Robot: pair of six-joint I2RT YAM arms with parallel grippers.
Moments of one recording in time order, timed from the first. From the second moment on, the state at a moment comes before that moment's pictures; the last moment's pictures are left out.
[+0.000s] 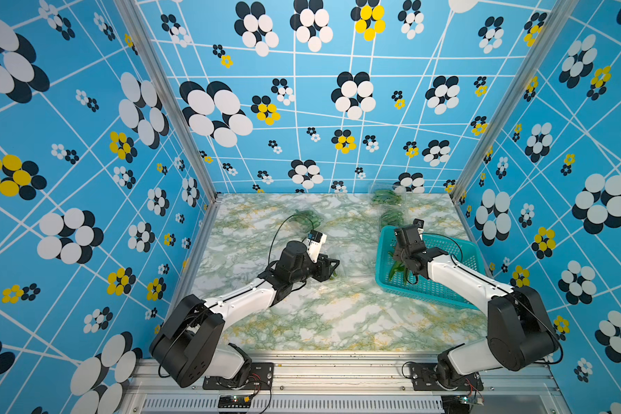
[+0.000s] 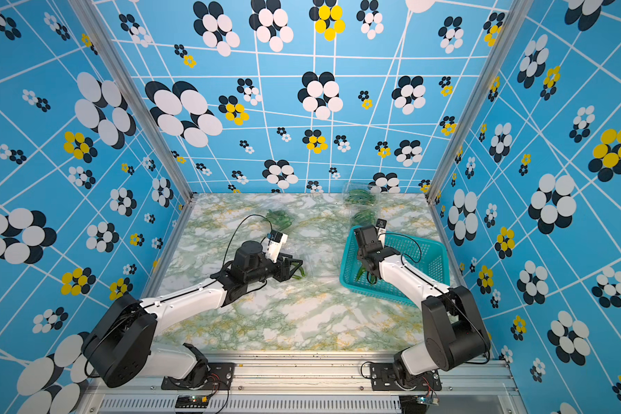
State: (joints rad) left arm -0.61 1.38 0.69 0.26 0.26 -0.32; right arm 0.37 1.48 0.93 -0.34 0.49 0.50
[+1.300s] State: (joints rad) left arm -0.41 1.25 0.58 0.21 0.00 -0.46; right arm 0.81 2.08 1.56 -0.50 0.10 0.04
